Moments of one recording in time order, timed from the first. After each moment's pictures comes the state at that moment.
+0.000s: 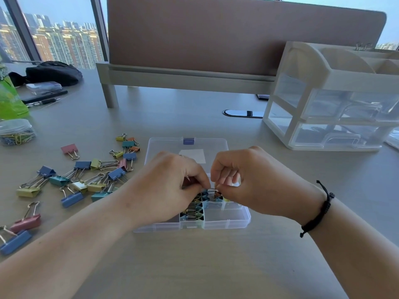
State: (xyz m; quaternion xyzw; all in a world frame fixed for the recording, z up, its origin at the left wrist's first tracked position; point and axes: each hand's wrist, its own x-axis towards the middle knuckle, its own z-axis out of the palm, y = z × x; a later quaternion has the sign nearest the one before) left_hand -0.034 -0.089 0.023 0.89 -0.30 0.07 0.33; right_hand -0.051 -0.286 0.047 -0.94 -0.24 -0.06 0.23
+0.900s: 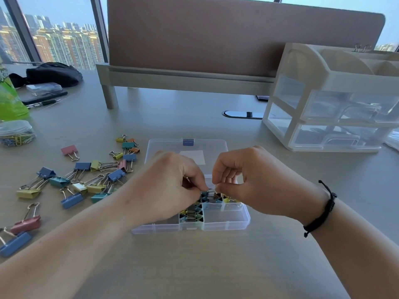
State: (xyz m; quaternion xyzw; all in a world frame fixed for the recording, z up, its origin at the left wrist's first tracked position) left_hand -0.035 -0.090 0.025 0.89 -0.27 0.05 0.35; right_hand -0.050 -0.287 0.050 -0.93 -0.24 -0.05 0.27
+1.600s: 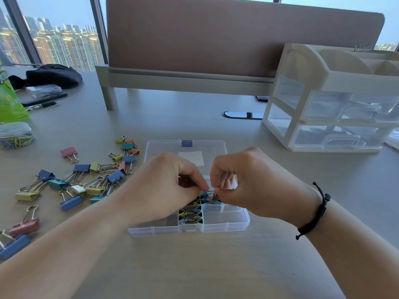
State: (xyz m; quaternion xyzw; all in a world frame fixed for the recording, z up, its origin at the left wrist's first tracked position) left_hand -0.031 -0.089 0.026 0.90 -0.23 0.01 0.37; right_hand -0.049 -0.285 0.049 -0.93 -0.28 -0.07 0.22
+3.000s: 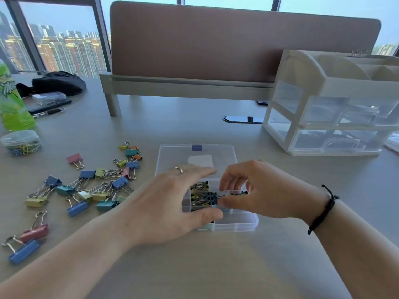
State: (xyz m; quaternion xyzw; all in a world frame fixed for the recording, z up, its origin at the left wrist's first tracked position) left_hand -0.039 -0.082 0.017 0.92 -0.32 0.03 0.23; right_hand -0.039 -0.305 0.041 -0.96 -0.19 0.03 0.22
